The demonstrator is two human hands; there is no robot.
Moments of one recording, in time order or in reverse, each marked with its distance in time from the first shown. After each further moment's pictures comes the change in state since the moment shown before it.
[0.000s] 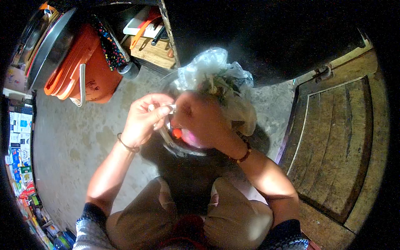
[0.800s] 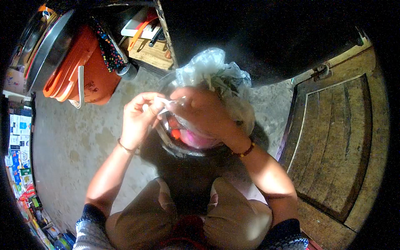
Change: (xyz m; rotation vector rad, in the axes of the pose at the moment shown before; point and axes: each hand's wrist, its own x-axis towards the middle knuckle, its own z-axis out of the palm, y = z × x) left_hand 0.000 -0.005 -0.001 0.247 0.169 0.180; right_hand 0.011 0.009 -0.006 0.231 -0.030 0.165
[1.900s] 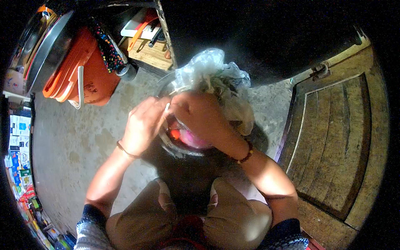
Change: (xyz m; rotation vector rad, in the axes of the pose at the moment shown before) left_hand -0.004 0.023 0.011 1.084 -0.076 0.709; right_hand -0.006 -0.014 0.003 -0.099 0.023 -0.032
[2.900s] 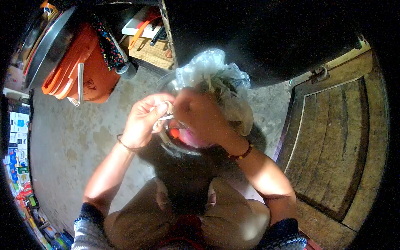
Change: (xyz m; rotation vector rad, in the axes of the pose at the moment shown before) left_hand -0.008 -0.007 0.010 -1.472 -0.066 -0.817; right_hand -0.001 0.003 -0.003 0.152 -0.075 0.054
